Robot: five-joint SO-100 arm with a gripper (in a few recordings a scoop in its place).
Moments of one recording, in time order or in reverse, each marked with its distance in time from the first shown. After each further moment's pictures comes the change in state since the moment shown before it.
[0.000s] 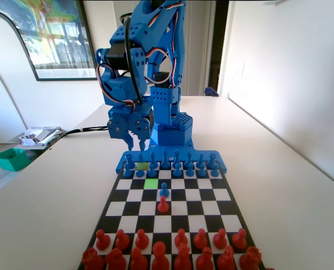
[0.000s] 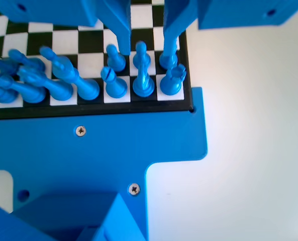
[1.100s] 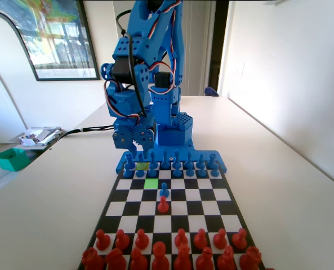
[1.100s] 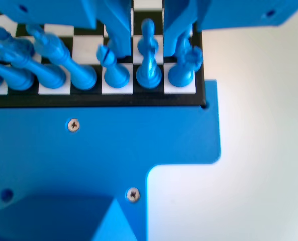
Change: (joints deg) arm -1.0 -6.2 2.9 -9.1 -1.1
